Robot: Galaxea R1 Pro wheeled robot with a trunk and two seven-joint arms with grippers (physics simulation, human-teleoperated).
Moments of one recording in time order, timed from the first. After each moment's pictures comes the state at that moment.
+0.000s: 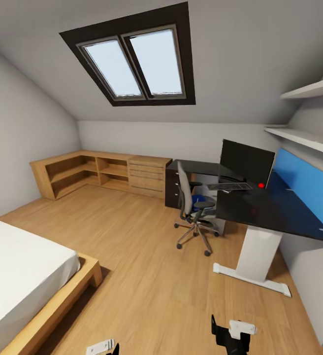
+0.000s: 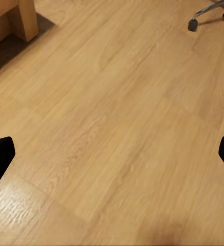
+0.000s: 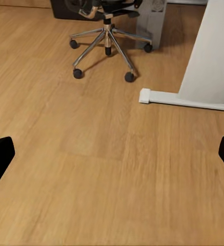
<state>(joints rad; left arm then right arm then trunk) -0.18 -0.06 -0.01 -0.45 0.24 -0.30 0.00 -0.28 0.05 -0.04 -0.39 -0.04 -0.50 -0.13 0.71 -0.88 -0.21</state>
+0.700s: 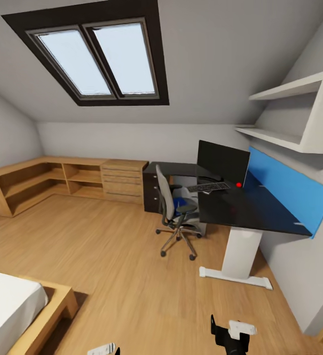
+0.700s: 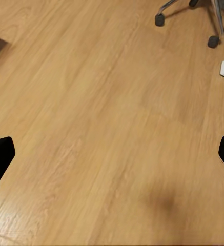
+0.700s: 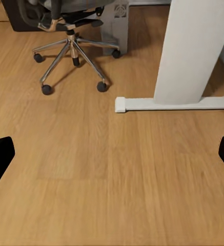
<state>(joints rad) -0.18 -0.07 -0.02 -0.42 0.24 -0.30 -0.01 -0.28 0.05 -0.05 -0.39 -0.04 -0.50 -0.13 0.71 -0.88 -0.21</state>
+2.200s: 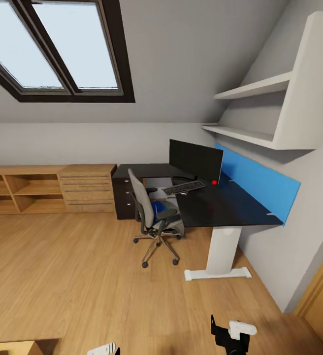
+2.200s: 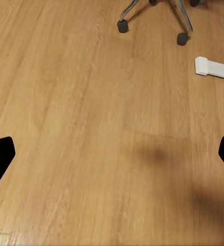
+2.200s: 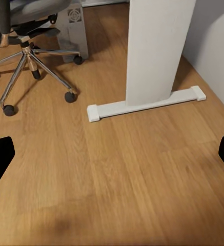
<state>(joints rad) -0.18 -0.07 -0.02 -0.42 0.24 -0.30 -0.01 -0.28 0.05 -0.05 -0.39 -0.04 -0.50 -0.13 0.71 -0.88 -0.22</state>
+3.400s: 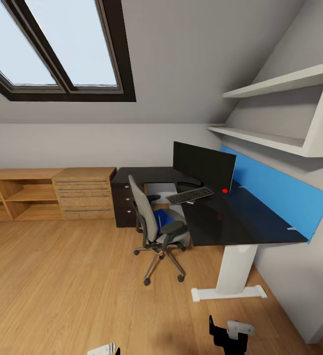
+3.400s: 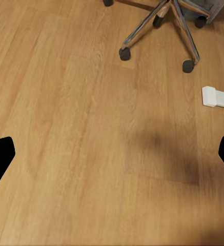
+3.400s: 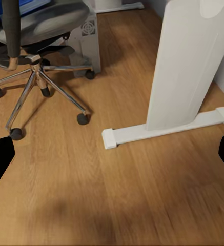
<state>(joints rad) -0.18 -0.07 -0.02 -0.42 0.24 -0.30 -0.01 -0.28 0.06 -0.04 -0.39 -0.04 -0.50 -0.12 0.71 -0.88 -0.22</state>
